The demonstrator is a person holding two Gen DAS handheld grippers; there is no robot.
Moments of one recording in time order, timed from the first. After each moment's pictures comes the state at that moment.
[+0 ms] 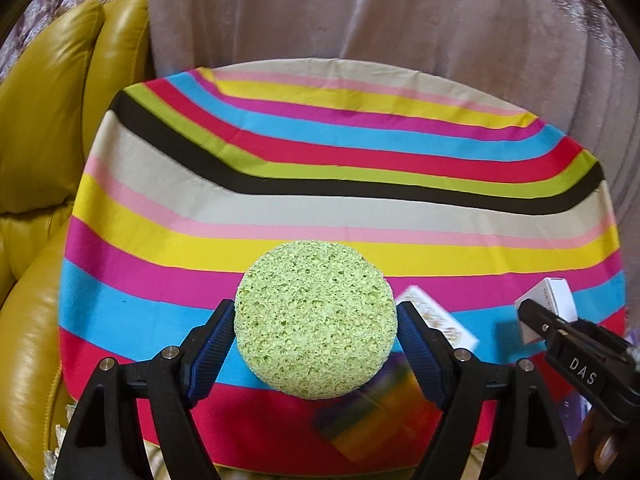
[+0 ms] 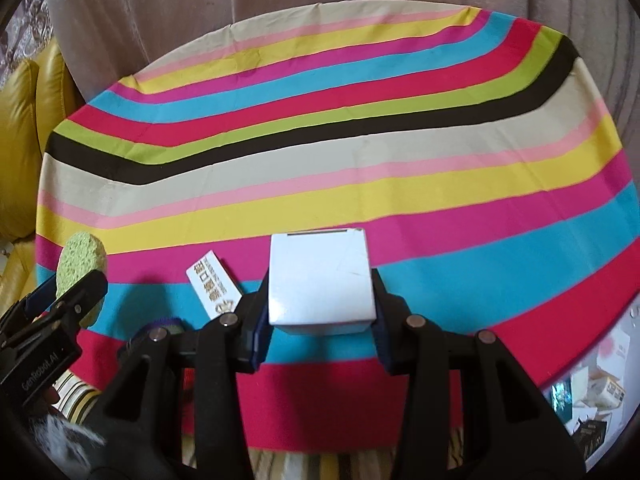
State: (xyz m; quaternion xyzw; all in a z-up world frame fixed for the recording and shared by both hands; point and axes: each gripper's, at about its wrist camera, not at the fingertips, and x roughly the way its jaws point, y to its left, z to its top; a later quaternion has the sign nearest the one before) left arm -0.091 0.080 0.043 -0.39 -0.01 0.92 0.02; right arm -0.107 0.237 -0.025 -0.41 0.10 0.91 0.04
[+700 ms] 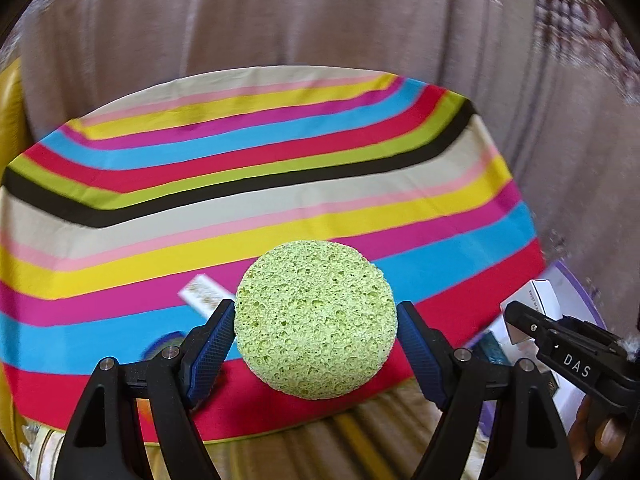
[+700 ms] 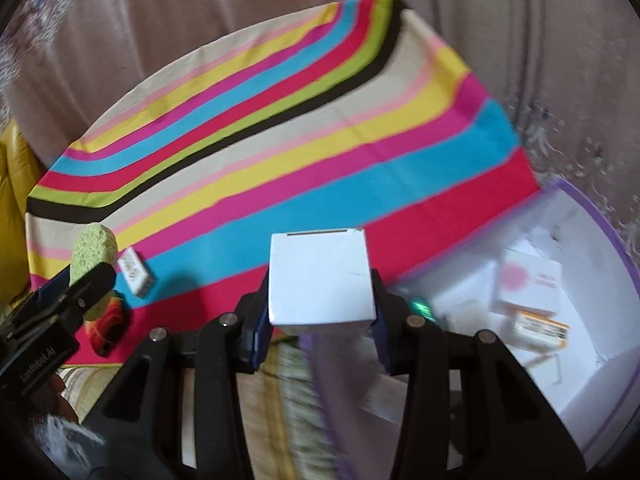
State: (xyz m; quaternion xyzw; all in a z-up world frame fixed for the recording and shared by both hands) left arm -0.042 0.219 0.056 -0.38 0.05 0.90 0.19; right arm 0.013 0.364 -0.013 -0.39 0.18 0.89 0.15
